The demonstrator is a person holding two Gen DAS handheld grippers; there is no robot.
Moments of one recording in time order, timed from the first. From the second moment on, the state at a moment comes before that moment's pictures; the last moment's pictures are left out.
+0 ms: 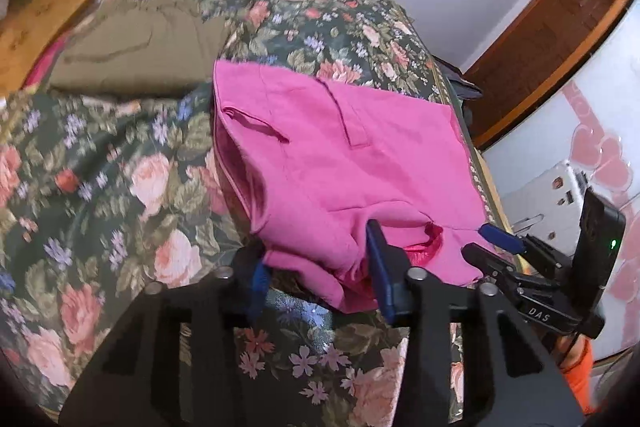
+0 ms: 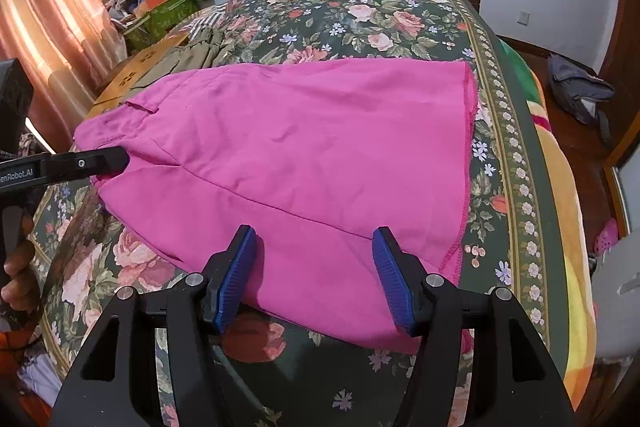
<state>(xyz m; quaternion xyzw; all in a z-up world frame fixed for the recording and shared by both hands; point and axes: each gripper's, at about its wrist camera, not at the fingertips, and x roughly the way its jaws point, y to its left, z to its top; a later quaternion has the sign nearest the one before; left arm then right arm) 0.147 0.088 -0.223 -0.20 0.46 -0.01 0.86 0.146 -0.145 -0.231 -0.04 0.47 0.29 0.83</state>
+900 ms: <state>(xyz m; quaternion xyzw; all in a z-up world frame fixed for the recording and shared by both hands) 0.094 0.122 -0.212 -0.24 0.44 -0.02 0.86 0.129 -0.057 -0.220 -0.13 0.45 0.33 0.82</state>
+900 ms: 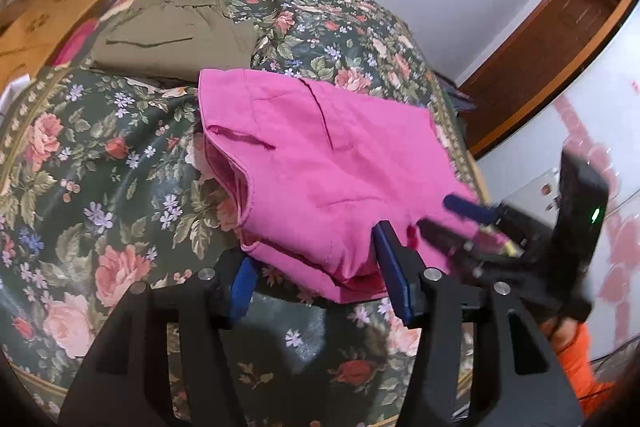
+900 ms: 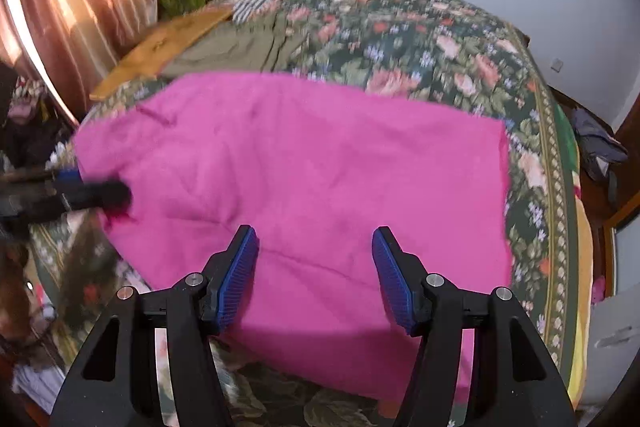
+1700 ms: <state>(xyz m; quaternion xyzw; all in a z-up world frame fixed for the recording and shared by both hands) 0.089 0.142 -0.227 -0.31 0.45 -0.02 0.84 0.121 -0.068 -0.219 -0.12 0.45 0.34 0.82</state>
